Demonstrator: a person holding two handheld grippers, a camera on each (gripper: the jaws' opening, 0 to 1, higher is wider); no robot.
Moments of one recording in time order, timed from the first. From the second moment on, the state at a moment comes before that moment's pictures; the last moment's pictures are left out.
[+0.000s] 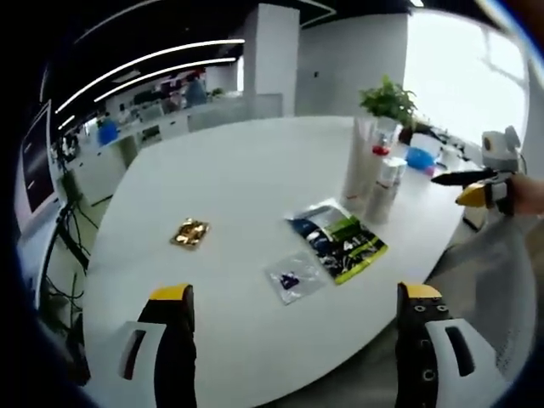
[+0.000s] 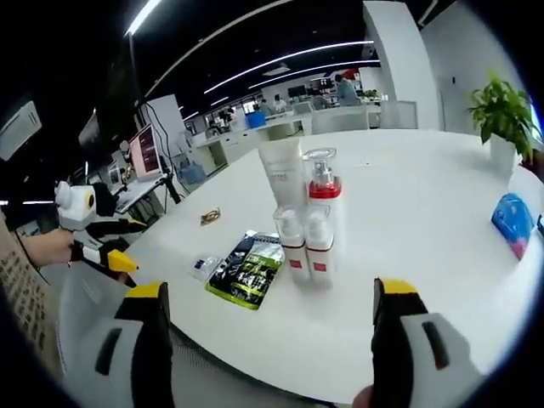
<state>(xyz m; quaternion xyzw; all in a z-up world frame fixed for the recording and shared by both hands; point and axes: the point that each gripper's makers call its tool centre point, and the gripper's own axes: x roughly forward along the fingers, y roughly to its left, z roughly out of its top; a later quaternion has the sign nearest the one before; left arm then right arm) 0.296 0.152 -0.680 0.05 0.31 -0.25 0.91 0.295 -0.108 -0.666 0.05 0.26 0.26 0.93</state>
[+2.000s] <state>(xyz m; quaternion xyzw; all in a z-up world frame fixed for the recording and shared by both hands) 0.434 0.192 -0.743 -0.05 0.43 -0.05 0.90 0.294 -0.116 -0.677 0.03 0.28 0.24 0.93</state>
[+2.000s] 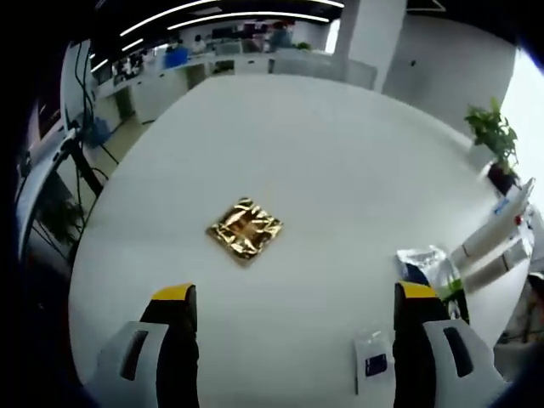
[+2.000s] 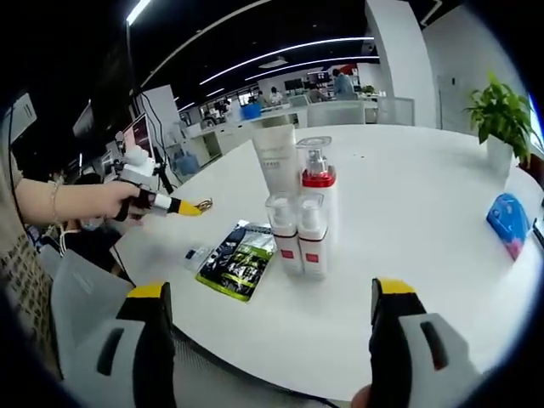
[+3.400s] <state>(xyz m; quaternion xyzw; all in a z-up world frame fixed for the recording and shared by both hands) 0.508 0.240 -0.778 -0.06 0.43 0.10 0.90 0.299 -0.127 -0.685 0.05 0.30 0.21 0.93</state>
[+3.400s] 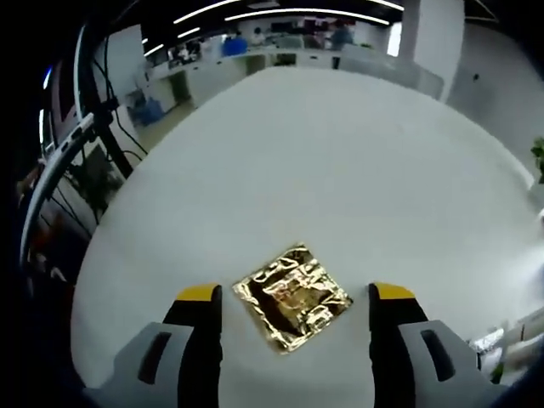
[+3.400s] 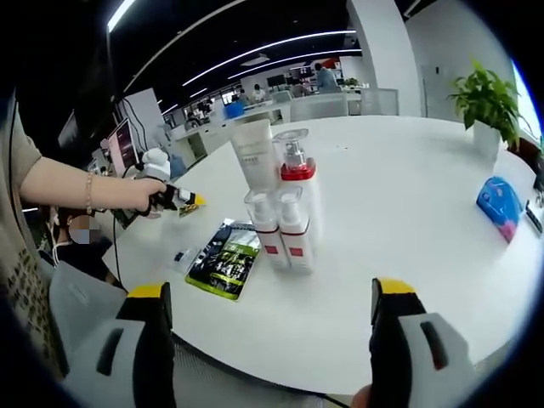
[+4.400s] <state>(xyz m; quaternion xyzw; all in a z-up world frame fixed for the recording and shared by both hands) 0.506 0.242 -0.757 -0.04 0.38 0.04 0.92 0.299 -0.125 -0.684 0.05 0.30 0.21 0.93</state>
